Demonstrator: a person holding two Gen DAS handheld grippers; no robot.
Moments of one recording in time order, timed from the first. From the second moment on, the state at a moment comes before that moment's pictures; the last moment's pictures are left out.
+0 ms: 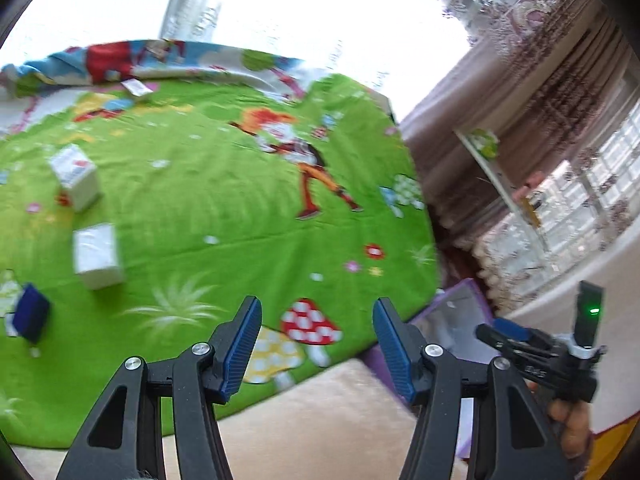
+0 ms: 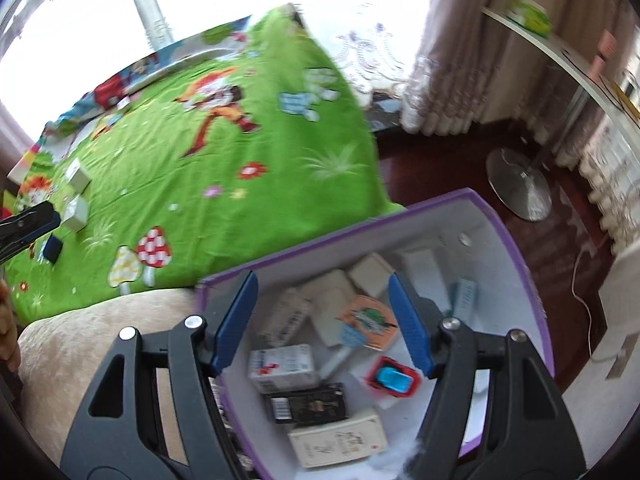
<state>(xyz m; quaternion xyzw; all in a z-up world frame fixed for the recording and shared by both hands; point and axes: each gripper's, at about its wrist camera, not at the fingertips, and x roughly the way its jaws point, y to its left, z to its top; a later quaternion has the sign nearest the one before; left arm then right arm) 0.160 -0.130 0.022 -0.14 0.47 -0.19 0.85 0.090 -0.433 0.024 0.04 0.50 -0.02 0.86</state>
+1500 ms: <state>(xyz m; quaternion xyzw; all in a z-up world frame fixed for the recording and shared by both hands) 0.195 0.045 -0.066 -0.05 0.58 -0.02 0.82 0.189 -0.132 0.013 -0.10 0.51 0.22 0.82</state>
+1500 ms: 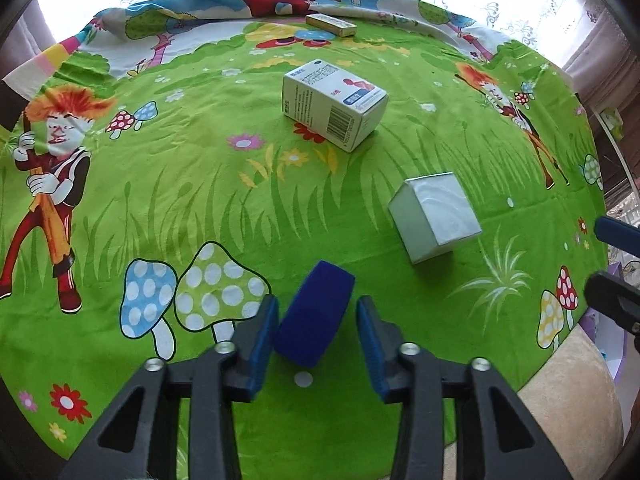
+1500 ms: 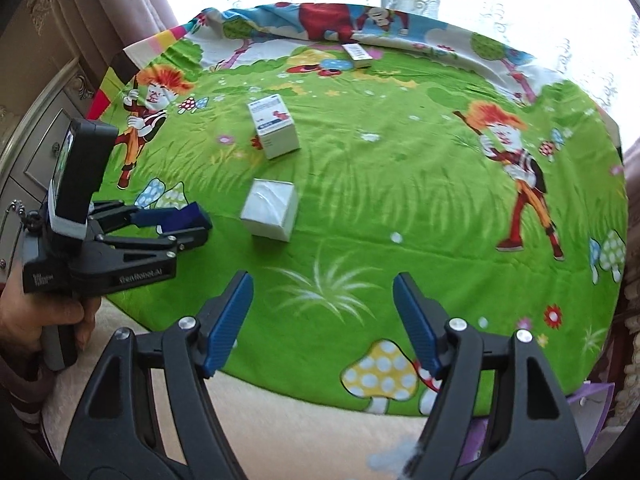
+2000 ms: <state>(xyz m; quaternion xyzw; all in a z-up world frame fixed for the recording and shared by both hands) 0.189 0.072 -0.054 -0.10 0.55 0.00 0.83 0.224 -0.064 -0.031 -0.10 0.53 0.22 0.81</state>
